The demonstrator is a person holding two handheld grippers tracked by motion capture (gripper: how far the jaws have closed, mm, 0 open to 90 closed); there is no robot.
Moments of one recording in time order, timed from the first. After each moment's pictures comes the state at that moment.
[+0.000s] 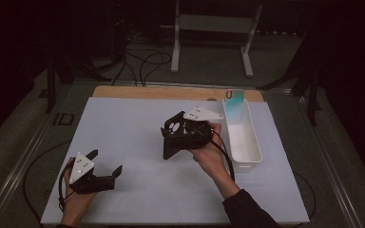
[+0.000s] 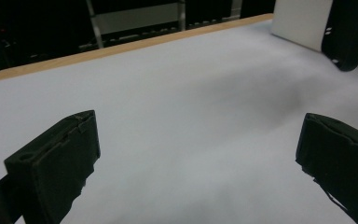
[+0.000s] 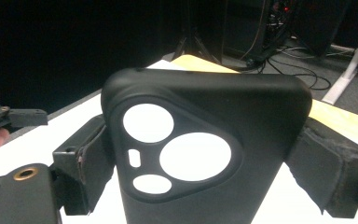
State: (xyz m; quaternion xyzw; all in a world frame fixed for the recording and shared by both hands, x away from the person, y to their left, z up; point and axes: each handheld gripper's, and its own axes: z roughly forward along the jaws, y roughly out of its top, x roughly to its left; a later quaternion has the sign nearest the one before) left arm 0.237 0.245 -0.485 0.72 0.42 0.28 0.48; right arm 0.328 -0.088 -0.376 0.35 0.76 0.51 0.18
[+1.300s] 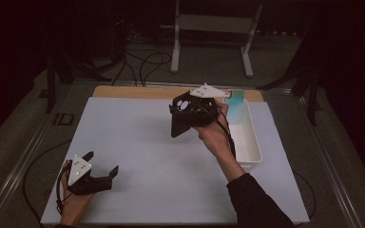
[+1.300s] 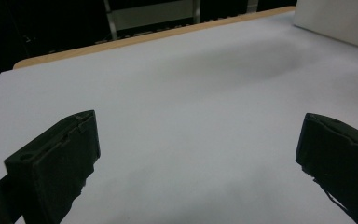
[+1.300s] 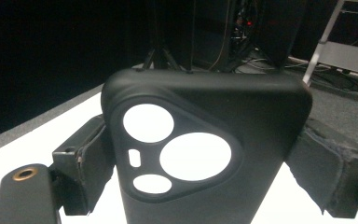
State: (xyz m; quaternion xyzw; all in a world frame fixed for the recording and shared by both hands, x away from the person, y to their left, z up) left arm 0.238 0.249 -0.495 0.72 0.43 0.30 0.46; right arm 0.374 -0.101 -0.347 0.38 0.74 0.50 0.23
